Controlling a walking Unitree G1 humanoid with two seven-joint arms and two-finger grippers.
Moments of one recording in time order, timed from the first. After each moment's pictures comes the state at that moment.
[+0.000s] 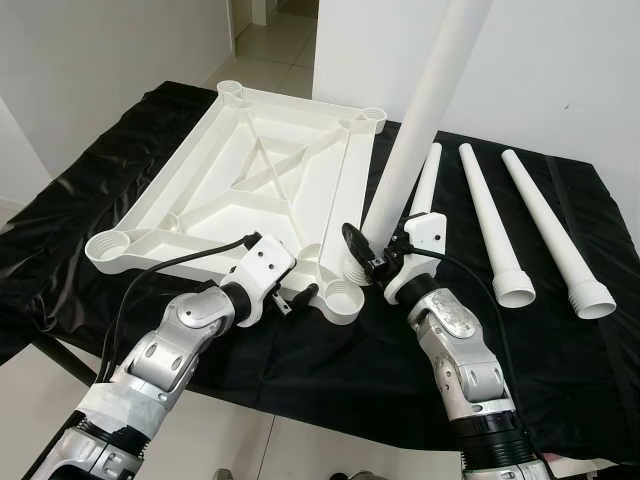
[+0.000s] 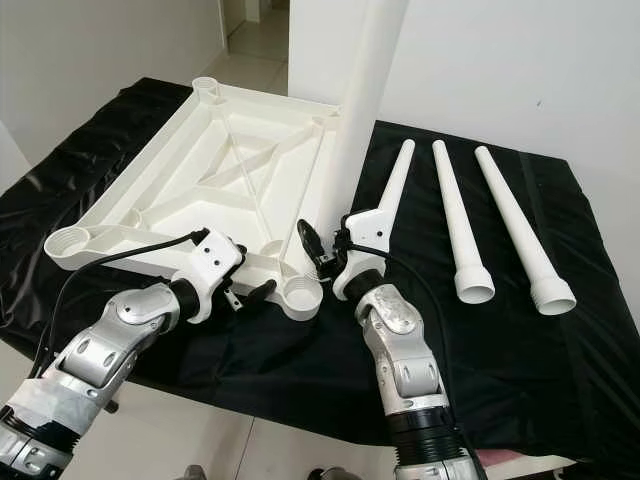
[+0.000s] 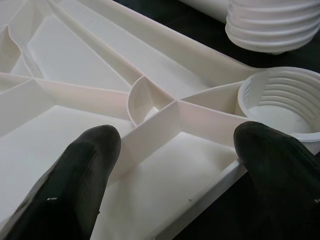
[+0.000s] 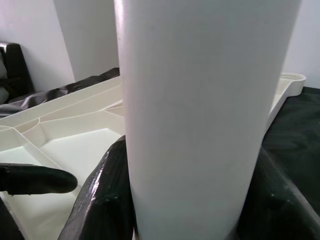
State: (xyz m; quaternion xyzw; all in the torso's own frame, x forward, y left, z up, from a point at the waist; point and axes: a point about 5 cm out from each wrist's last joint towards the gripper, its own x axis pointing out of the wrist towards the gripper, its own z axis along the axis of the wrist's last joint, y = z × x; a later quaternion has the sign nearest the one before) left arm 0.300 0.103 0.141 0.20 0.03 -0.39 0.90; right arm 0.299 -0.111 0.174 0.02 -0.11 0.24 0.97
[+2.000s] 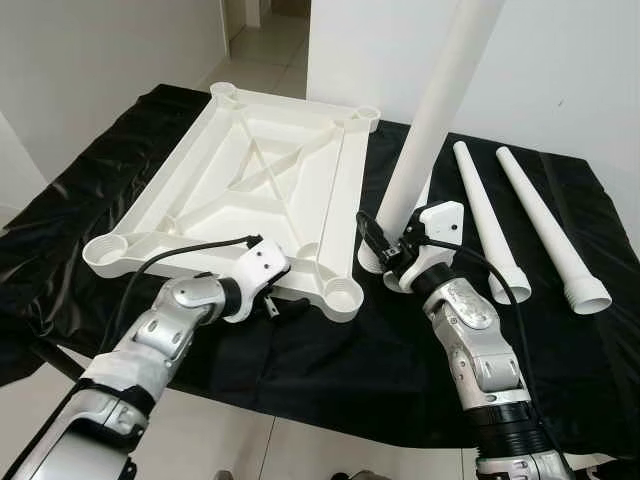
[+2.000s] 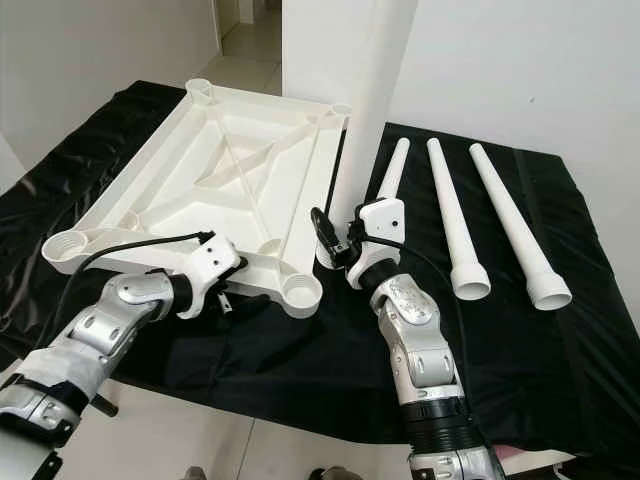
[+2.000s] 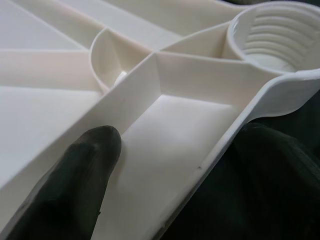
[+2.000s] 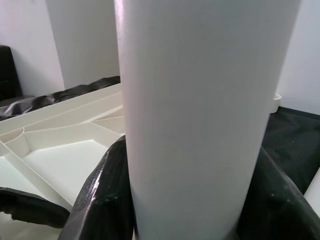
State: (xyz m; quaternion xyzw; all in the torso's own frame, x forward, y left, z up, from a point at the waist) left arm 0.329 0.105 0.128 0.21 0.10 -0.47 0.85; right arm 0.304 -0.122 0.186 -0.01 -0.13 0.23 0.96
